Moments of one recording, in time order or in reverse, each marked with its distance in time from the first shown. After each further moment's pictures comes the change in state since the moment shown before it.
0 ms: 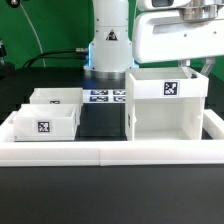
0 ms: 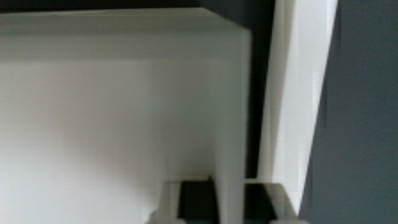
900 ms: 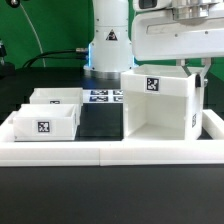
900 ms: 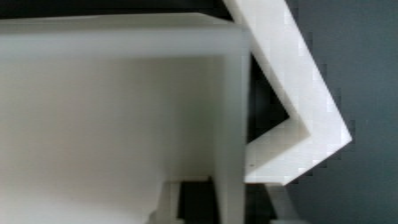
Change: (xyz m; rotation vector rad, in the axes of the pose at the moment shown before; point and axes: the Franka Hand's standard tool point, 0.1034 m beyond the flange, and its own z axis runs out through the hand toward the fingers) arm 0.015 0.004 -0.002 0.044 0.036 0.601
